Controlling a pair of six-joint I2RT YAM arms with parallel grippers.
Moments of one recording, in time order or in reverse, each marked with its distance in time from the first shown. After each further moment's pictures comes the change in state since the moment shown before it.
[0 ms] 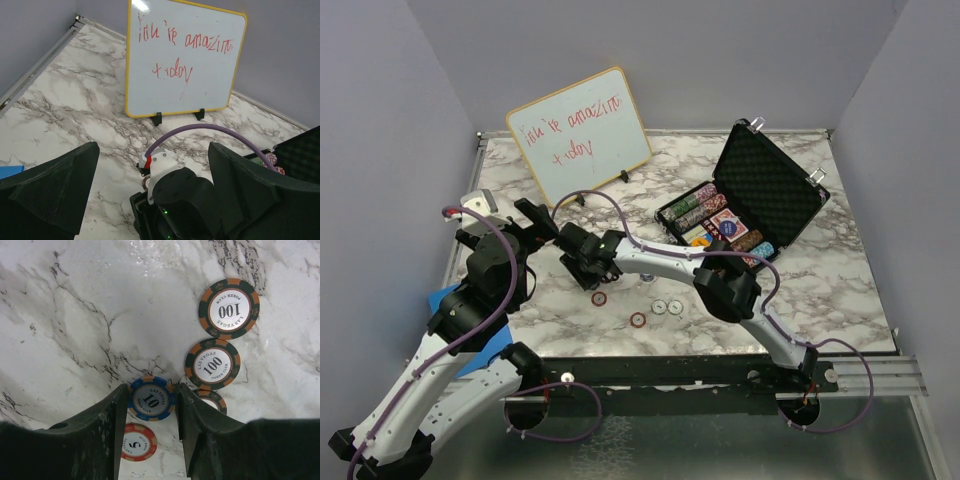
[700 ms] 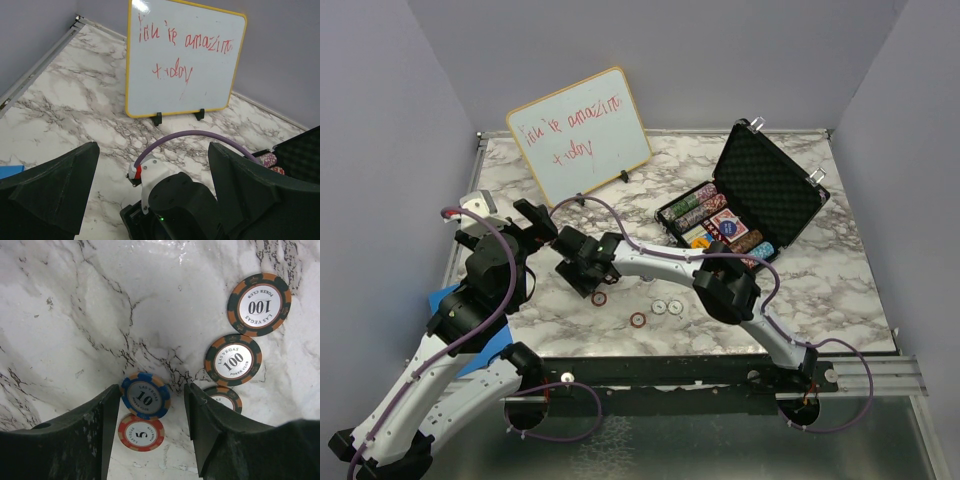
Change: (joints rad) left arm 0.000 -0.007 -0.004 -0.002 0.000 0.000; right arm 0.019 0.000 0.003 -0.027 -0.047 -0.067
